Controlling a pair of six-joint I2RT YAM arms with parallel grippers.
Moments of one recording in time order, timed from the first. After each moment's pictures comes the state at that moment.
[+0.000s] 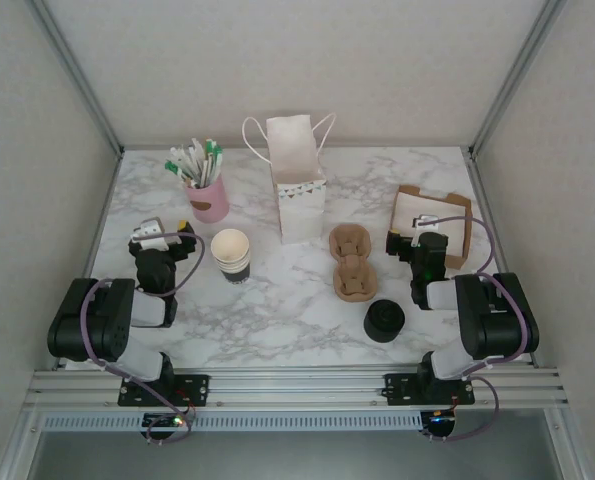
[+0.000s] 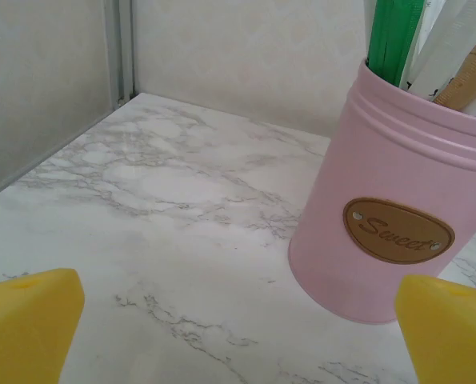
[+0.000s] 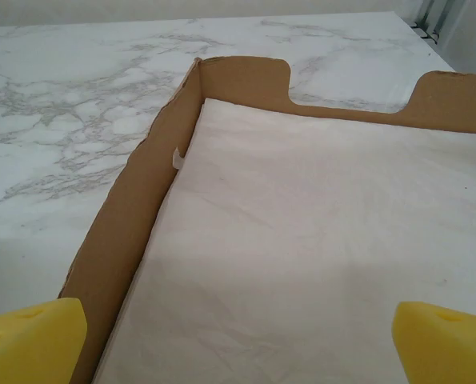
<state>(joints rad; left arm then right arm) 0.03 1.53 0.22 1.19 -0.19 -0.18 0.09 1.53 0.37 0.76 0.13 0.04</state>
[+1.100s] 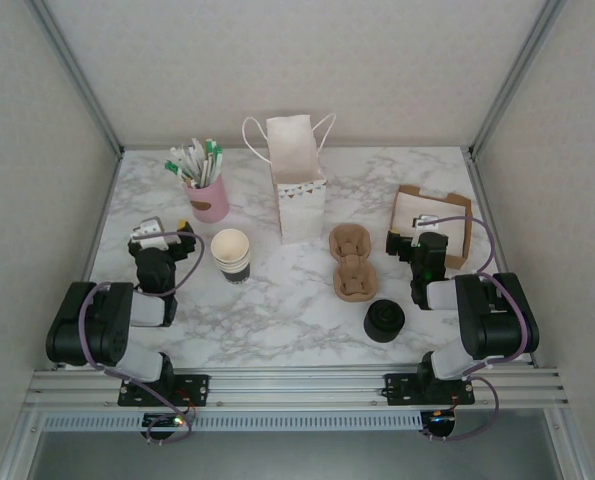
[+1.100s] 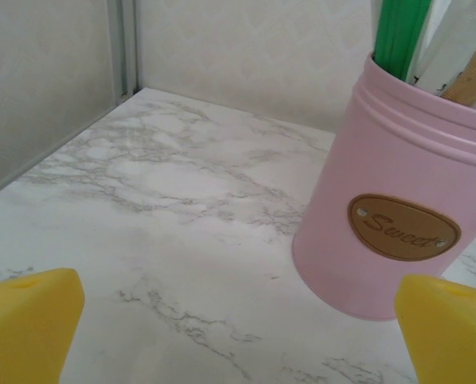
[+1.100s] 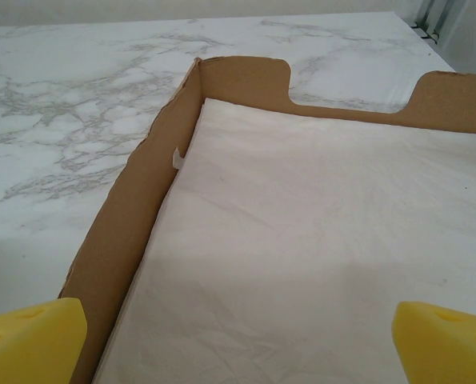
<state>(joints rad) 0.03 1.48 0.22 1.13 -0.22 -0.18 0.09 1.53 0.37 0.75 0.13 0.04</state>
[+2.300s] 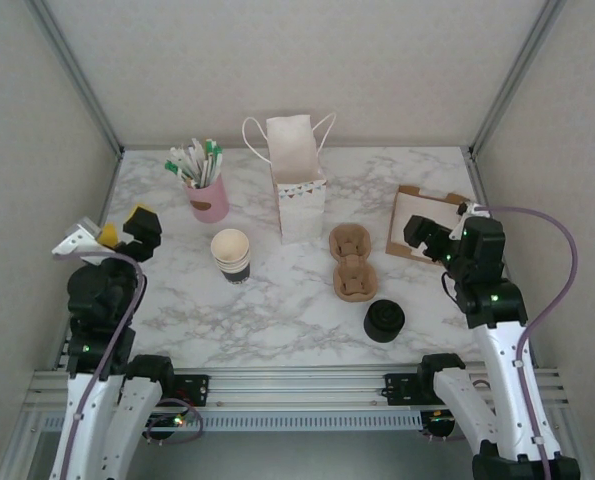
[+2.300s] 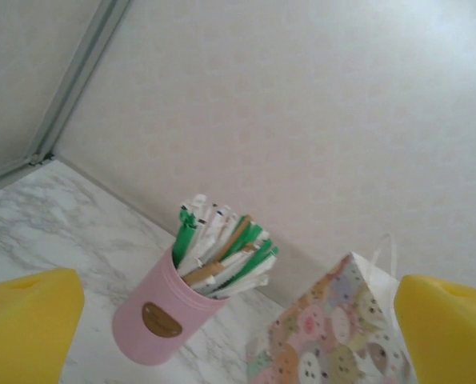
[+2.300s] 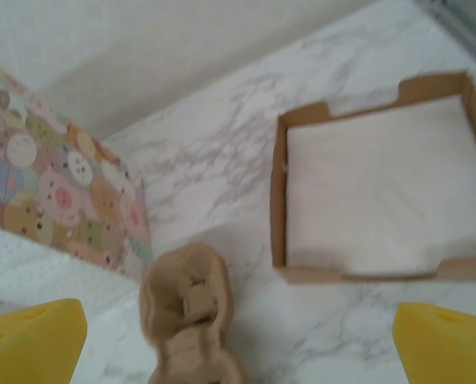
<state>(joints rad) -0.02 0.40 0.67 -0.22 -0.16 -0.64 0.10 0.76 0.93 -0.70 -0.06 0.46</state>
